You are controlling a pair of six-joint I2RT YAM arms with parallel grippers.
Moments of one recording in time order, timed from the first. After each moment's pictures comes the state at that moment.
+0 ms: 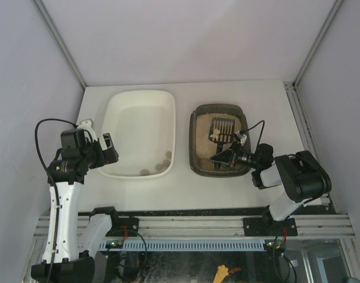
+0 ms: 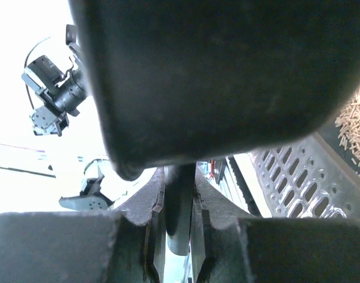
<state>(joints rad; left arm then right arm) 0.08 0.80 1.01 -1.00 0.06 -0.19 0.18 1.62 0.26 1.32 -1.01 1.43</state>
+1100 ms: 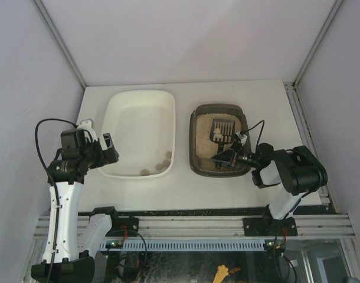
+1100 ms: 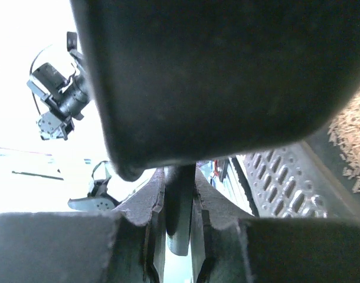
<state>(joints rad) 0.08 0.80 1.01 -1.00 0.06 -0.19 0.14 1.69 0.27 1.36 -1.06 1.47</state>
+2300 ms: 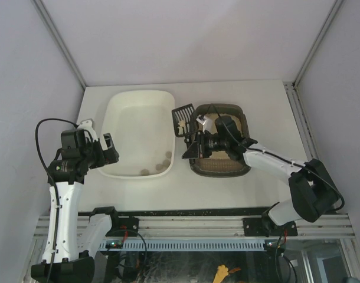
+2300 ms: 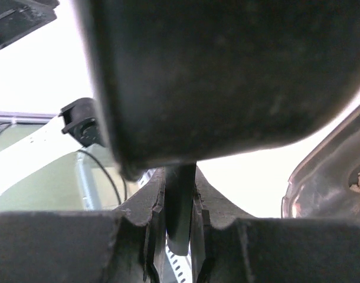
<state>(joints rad) 0.08 0.80 1.01 -1.00 0.06 -0.18 0.58 1.44 0.82 0.10 -0.76 0.70</state>
